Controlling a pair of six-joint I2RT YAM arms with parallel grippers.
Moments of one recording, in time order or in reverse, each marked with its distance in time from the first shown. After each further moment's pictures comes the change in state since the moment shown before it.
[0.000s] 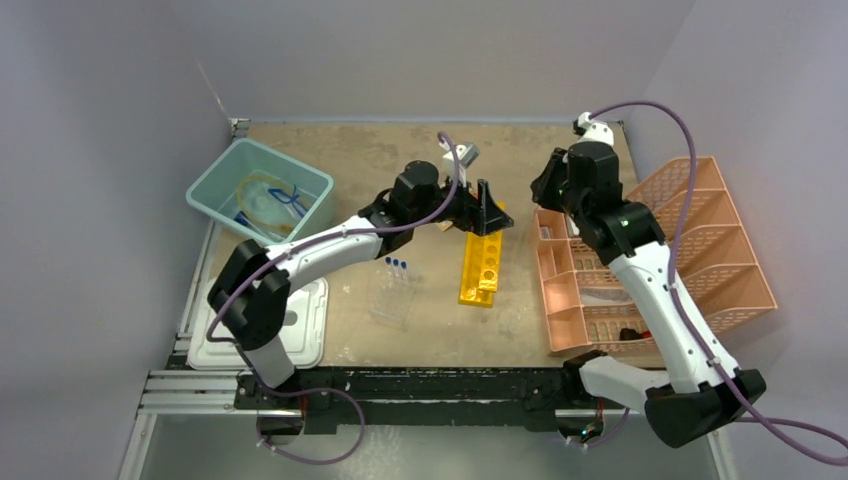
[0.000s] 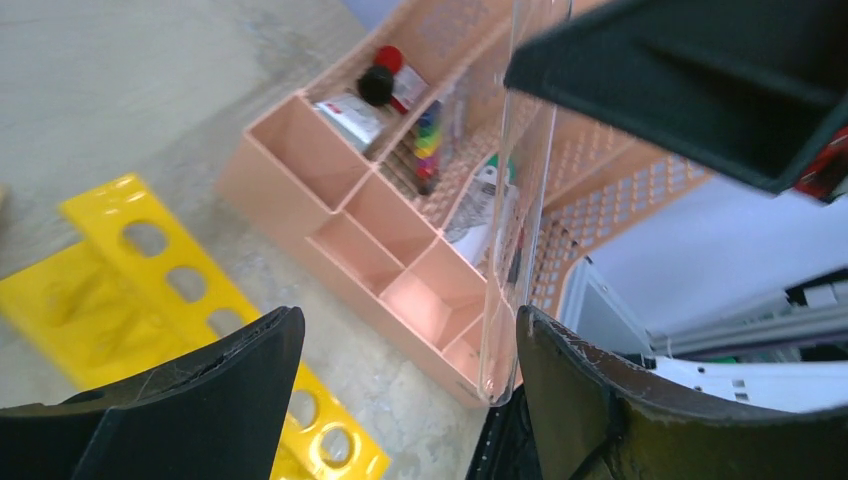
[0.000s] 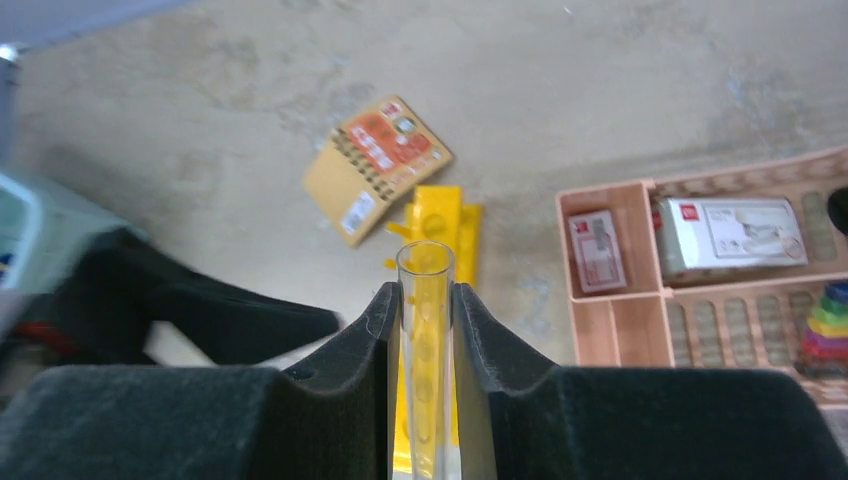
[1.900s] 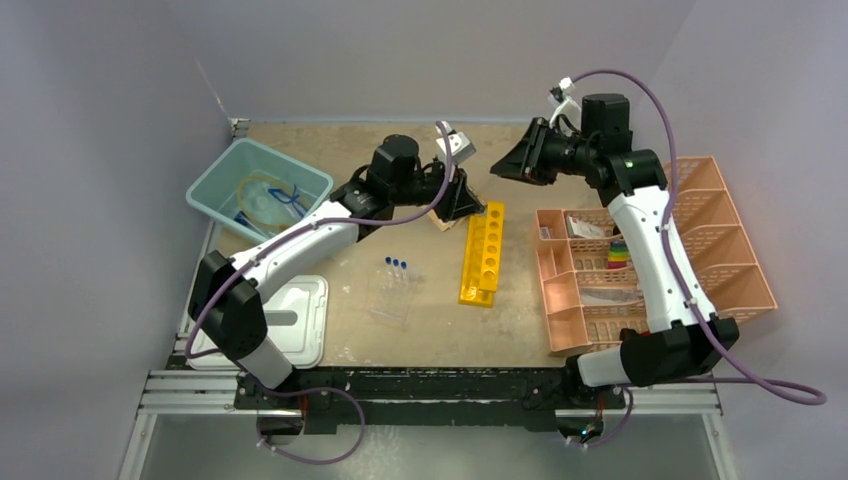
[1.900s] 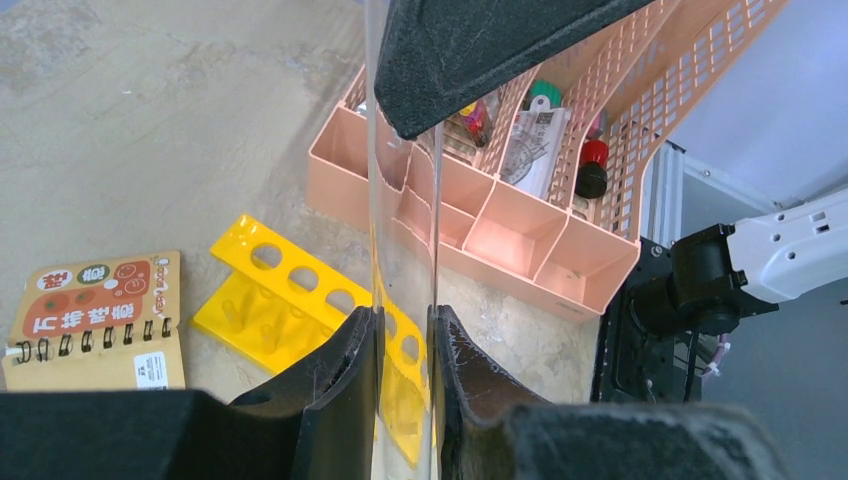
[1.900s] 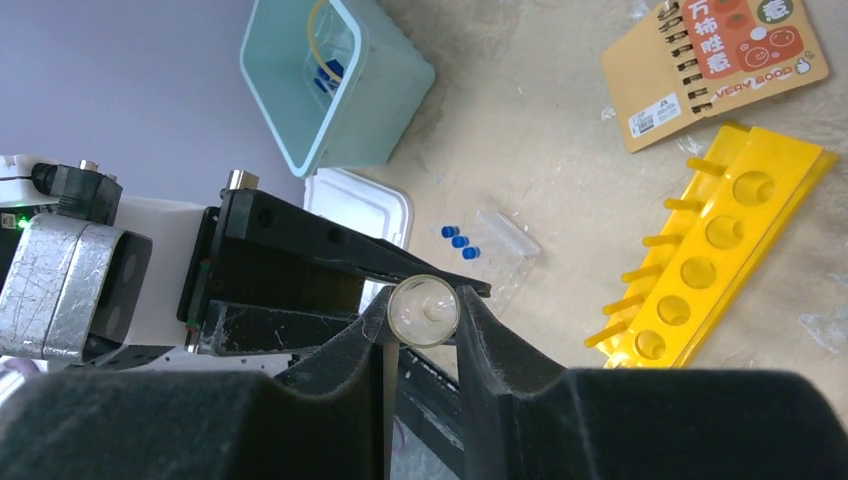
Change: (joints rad) left arm 0.069 -0.074 0.131 -0.282 0.185 0.463; right arm -0.166 0.263 0.327 -0.120 -0.848 0.104
